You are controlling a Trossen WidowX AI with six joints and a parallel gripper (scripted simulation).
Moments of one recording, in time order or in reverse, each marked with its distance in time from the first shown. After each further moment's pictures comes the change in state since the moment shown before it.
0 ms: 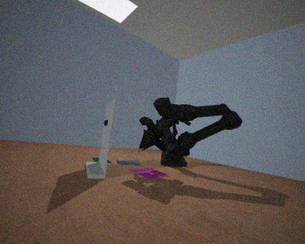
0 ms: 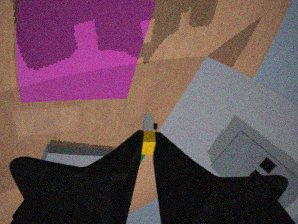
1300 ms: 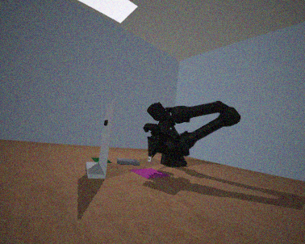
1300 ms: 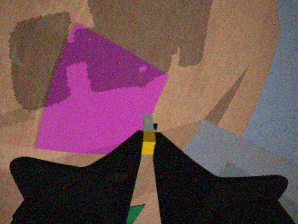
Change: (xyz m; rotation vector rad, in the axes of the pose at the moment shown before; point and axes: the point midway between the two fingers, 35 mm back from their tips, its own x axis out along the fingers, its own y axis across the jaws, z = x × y) arm 0.001 0.022 0.033 -0.097 -0.378 0.000
